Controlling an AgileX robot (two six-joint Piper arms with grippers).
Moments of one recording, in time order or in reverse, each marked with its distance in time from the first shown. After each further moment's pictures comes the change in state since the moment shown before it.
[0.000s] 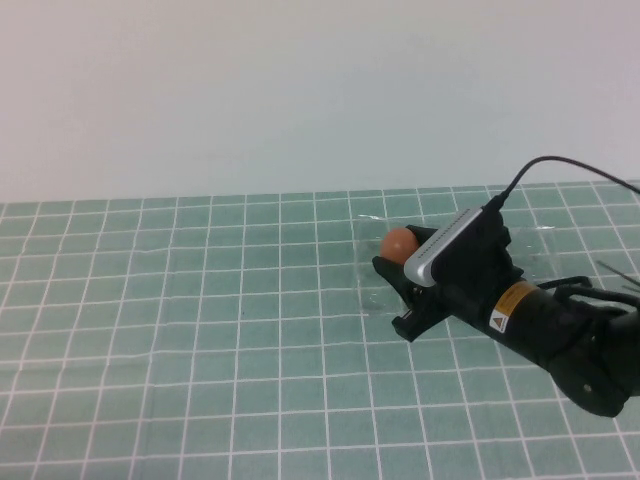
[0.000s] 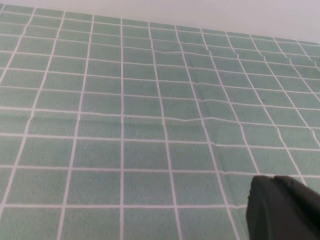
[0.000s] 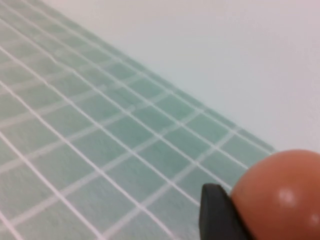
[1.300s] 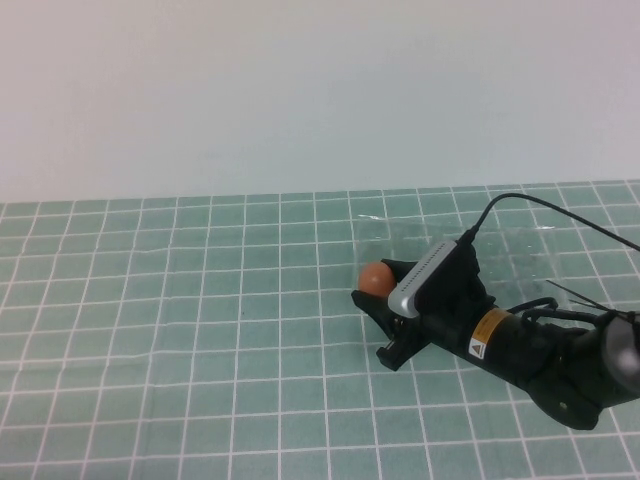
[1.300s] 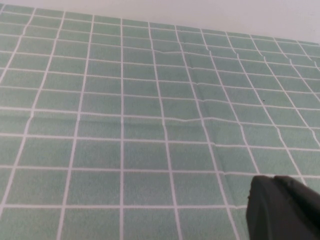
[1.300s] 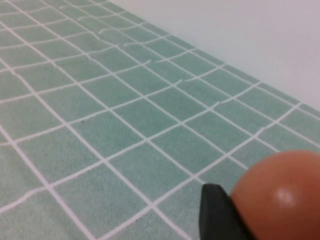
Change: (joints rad) right arm 0.000 0.171 -0.050 -0.107 -0.129 0.067; left arm 0.000 0.000 0.000 0.000 0.000 0.000
